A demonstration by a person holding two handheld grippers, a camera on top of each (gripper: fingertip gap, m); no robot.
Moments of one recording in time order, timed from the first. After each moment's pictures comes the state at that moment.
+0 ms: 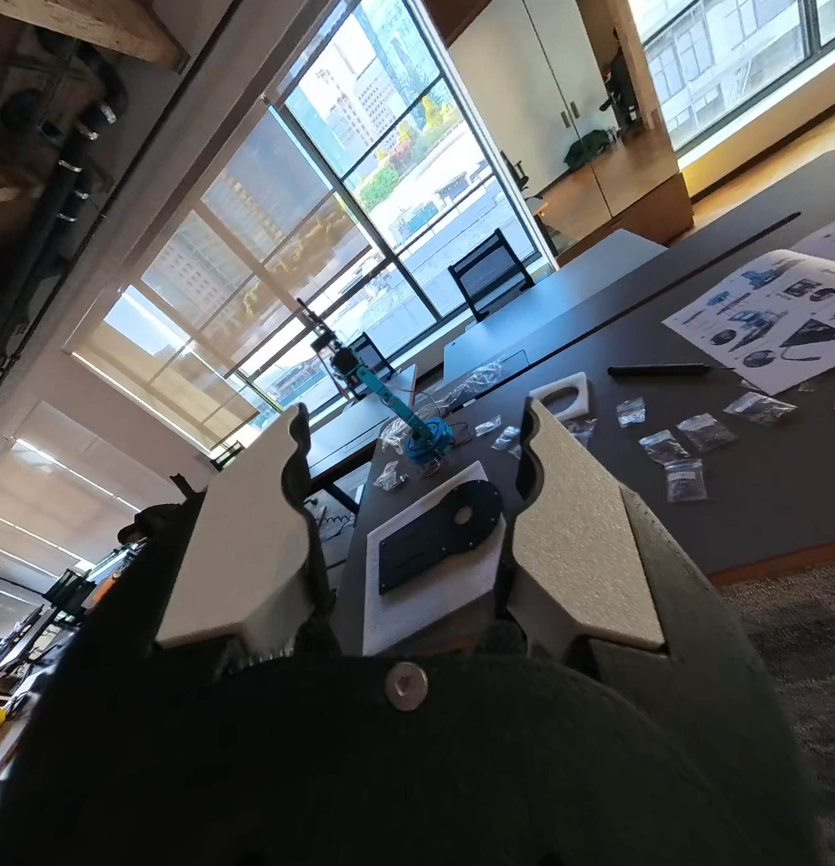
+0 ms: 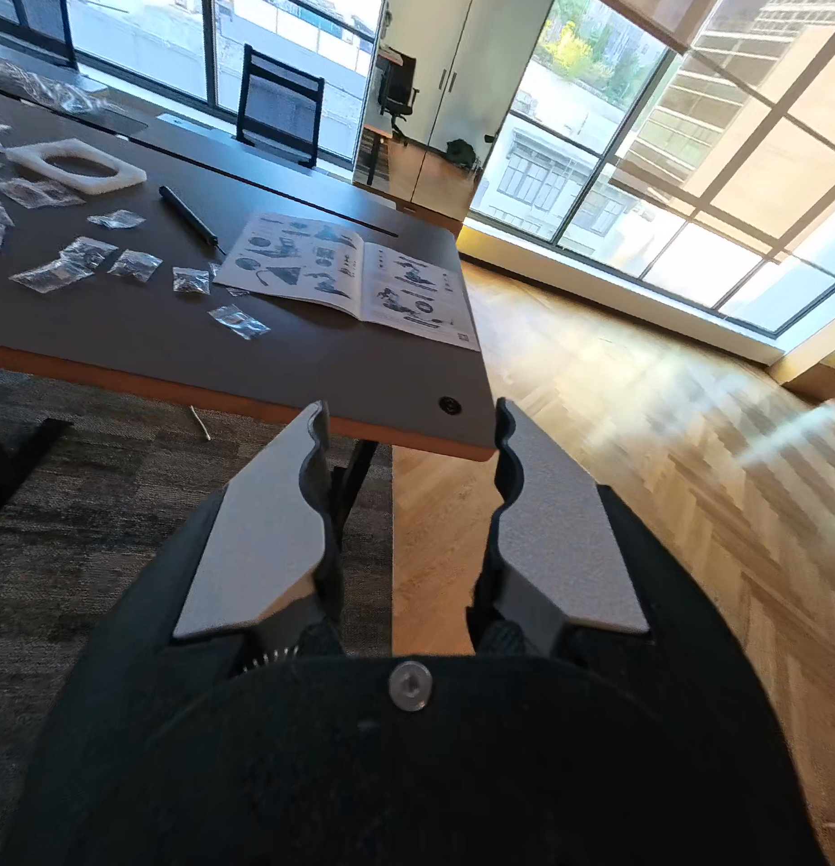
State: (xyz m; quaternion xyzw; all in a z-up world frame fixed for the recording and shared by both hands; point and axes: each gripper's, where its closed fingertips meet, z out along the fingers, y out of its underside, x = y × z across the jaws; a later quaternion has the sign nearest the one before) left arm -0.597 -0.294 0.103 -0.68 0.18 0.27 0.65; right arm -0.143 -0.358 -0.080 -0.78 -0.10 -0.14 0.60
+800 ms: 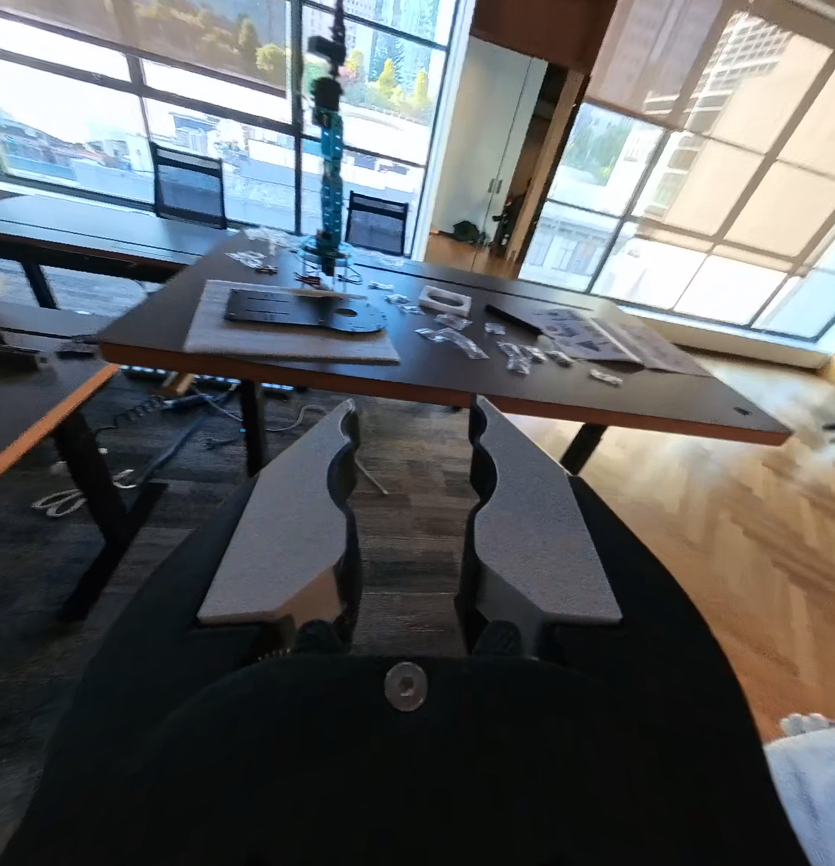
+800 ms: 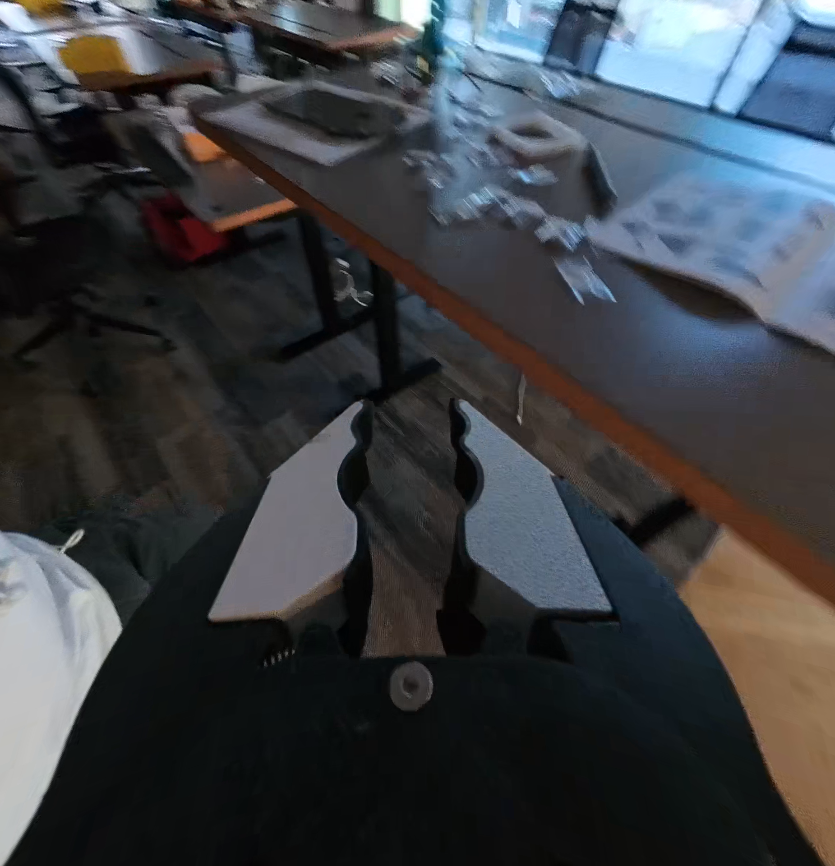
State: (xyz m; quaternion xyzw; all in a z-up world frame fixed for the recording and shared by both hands) left arm -0.763 -0.545 -0.097 -0.73 -0.05 -0.10 0.67; right arm -0.221 -0.352 -0.185 -0.74 -0.37 0.24 0.50
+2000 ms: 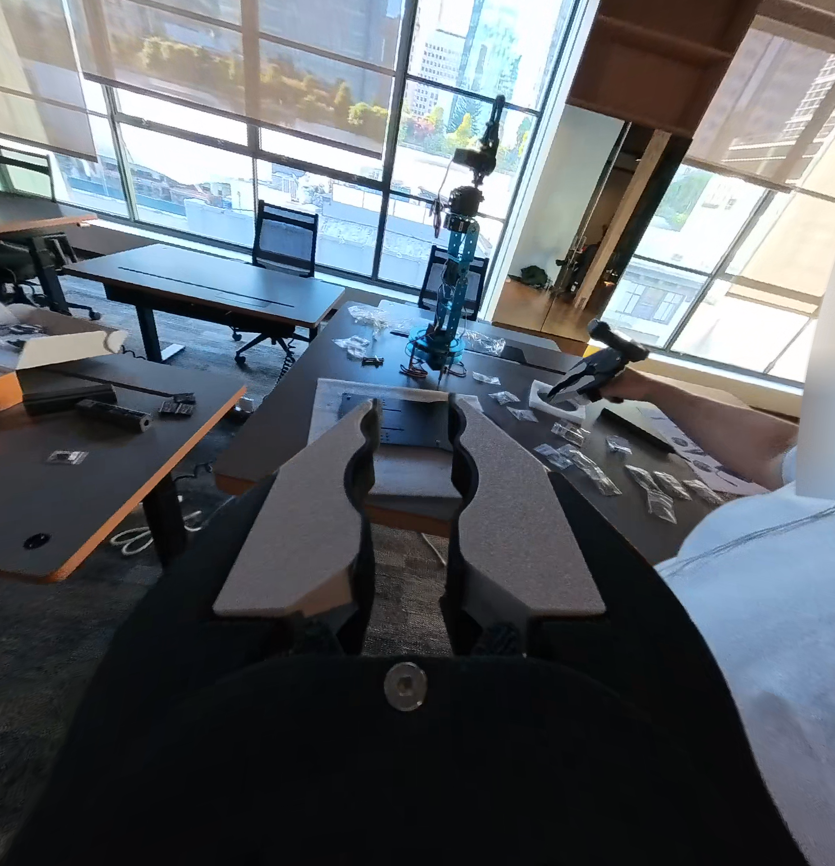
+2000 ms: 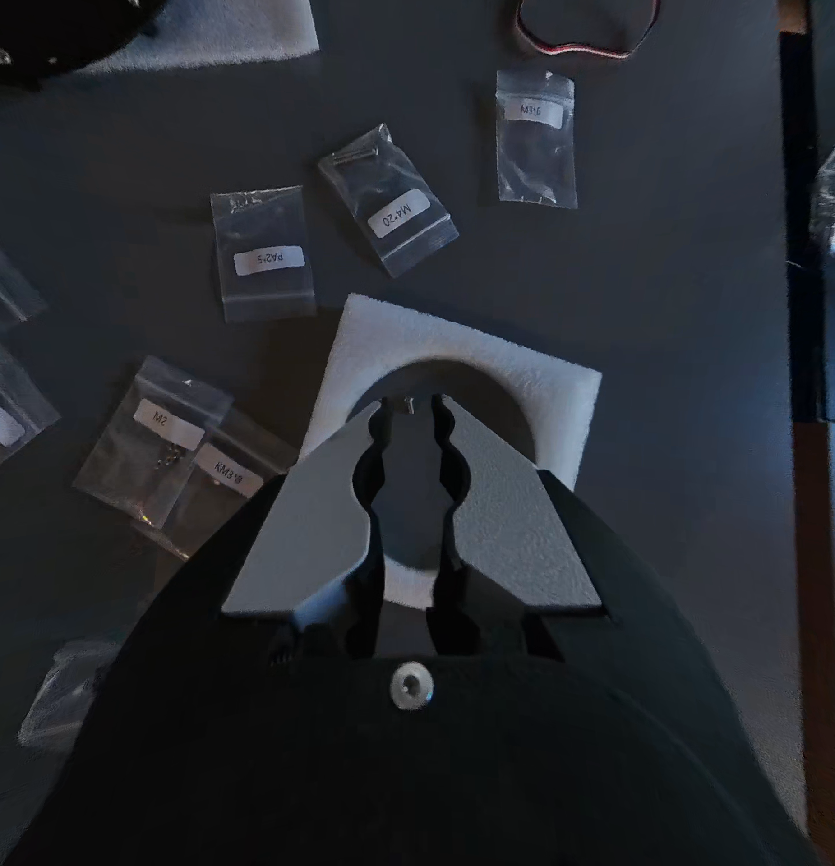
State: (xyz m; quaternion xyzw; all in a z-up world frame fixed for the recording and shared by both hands) left arm -0.926 -0.383 -0.030 -0.71 -0.11 -0.04 0.69; right arm -0.646 0.193 -0.293 -0.64 -0.70 0.20 0.25
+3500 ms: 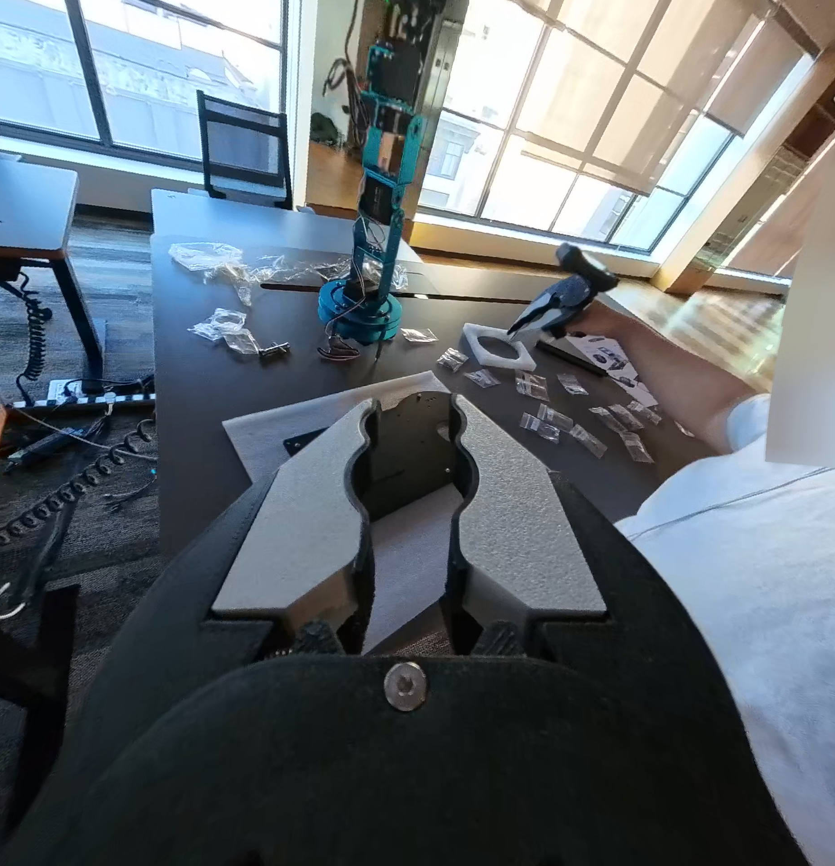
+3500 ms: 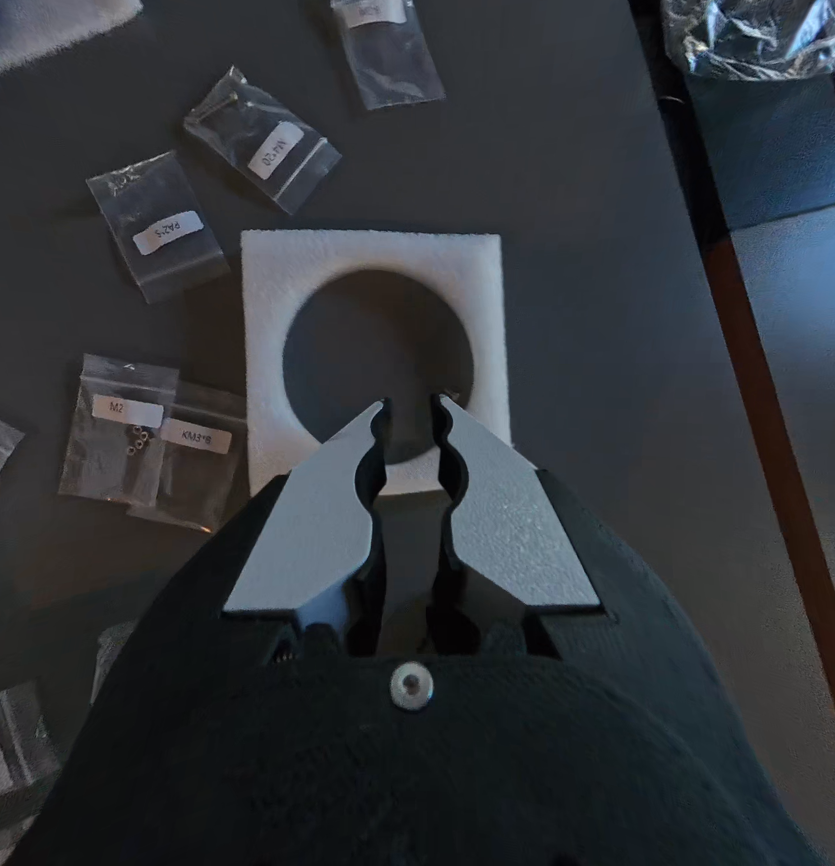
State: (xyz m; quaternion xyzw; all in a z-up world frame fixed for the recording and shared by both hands) left arm -1.026 -0.150 -0.064 -0.77 0.07 -0.24 0.59; right arm -0.600 0.213 -0.282 -0.74 -0.59 0.14 0.27
